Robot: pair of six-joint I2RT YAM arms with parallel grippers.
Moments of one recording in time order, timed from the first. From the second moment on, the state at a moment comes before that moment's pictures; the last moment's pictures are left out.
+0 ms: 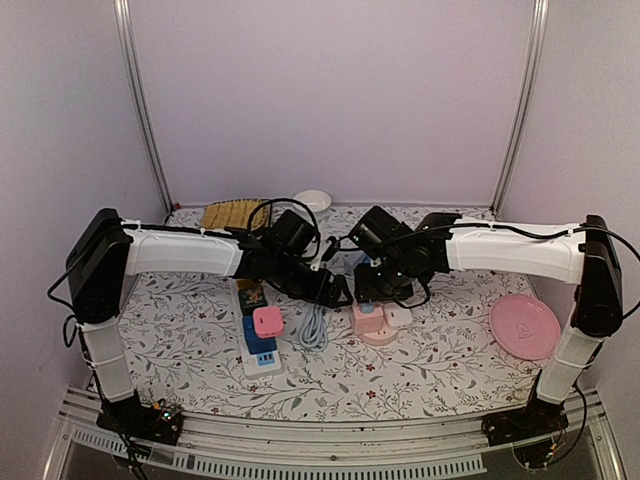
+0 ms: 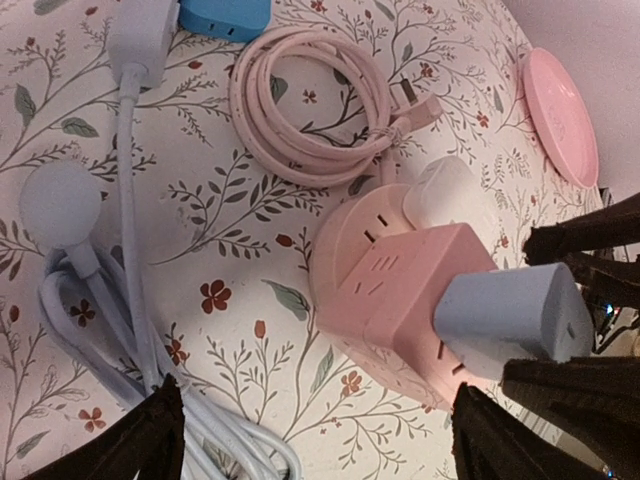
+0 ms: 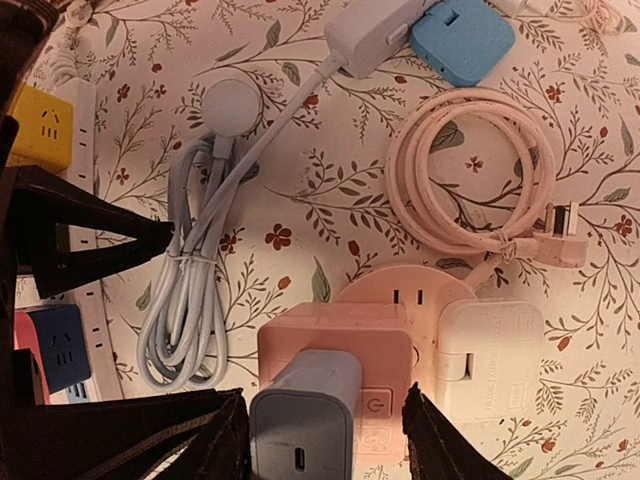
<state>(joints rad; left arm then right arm) -0.86 1.90 1.32 -0.29 0.26 -0.42 0.97 1.76 1.40 -0.74 0.23 0.77</state>
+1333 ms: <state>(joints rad) -0.86 1.99 1.40 -0.30 0.26 -0.47 1.00 1.83 1.55 -0.92 0.26 0.78</state>
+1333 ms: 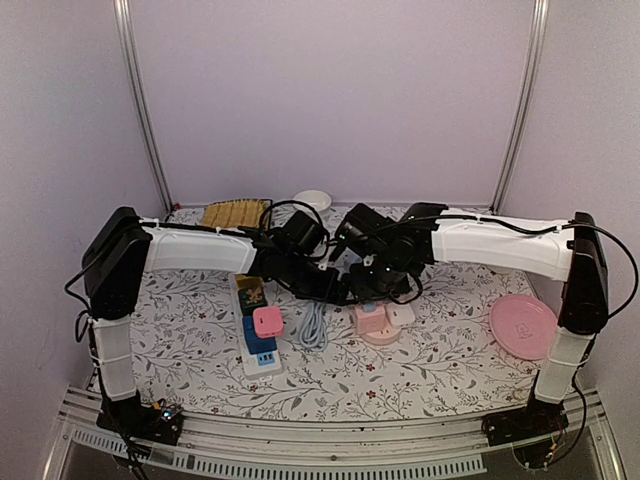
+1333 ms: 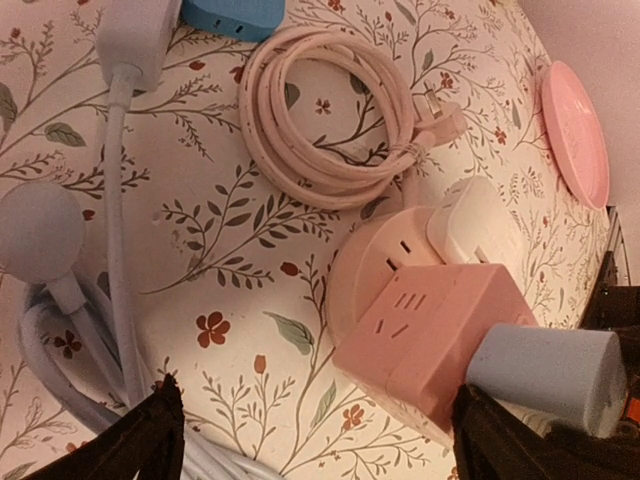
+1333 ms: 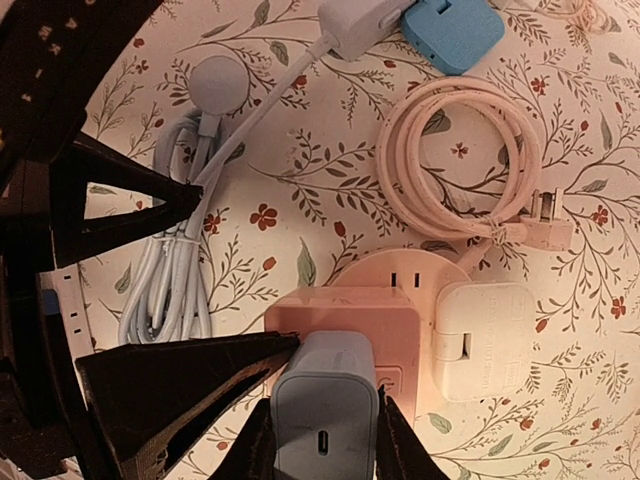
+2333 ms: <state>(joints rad) -0.87 1.94 1.46 -0.39 0.20 -0.41 0.83 1.60 1.43 -0.79 0.33 0.78</state>
